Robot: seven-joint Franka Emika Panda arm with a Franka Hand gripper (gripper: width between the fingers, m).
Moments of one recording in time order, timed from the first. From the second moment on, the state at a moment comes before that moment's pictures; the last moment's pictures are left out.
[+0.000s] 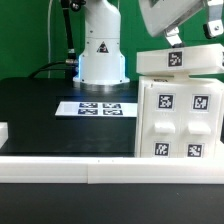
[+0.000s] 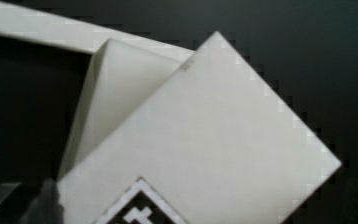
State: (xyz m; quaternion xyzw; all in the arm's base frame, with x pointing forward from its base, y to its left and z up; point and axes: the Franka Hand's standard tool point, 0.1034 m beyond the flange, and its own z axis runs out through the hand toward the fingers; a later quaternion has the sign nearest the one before) arm 0.604 0.092 0.182 -0.80 0.56 -0.06 0.21
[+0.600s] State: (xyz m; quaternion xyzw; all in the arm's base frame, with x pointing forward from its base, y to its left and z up) arm 0.608 0.085 0.187 -0.94 0.26 -0.10 0.17
